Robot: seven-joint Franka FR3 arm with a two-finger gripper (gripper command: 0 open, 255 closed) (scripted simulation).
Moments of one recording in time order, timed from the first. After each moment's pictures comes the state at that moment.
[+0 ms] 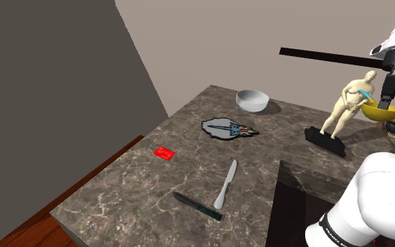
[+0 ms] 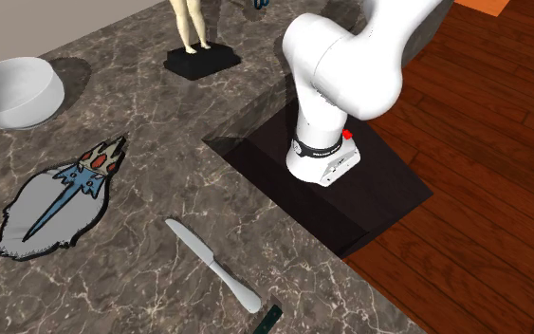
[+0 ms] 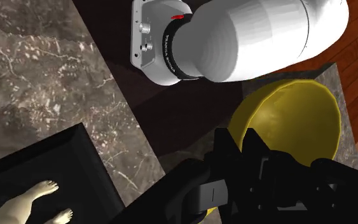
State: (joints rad) arm 0.12 -0.98 -0.73 -2.08 -0.21 0.92 -0.24
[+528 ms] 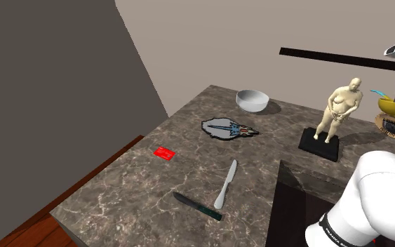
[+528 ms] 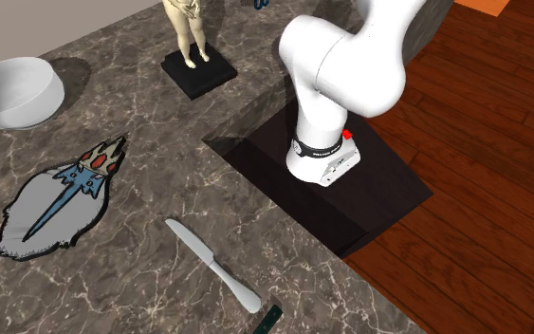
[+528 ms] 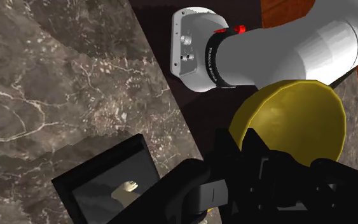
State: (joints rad) arm 0.25 -0.92 -0.94 -1.86 -0.40 0.85 -0.43
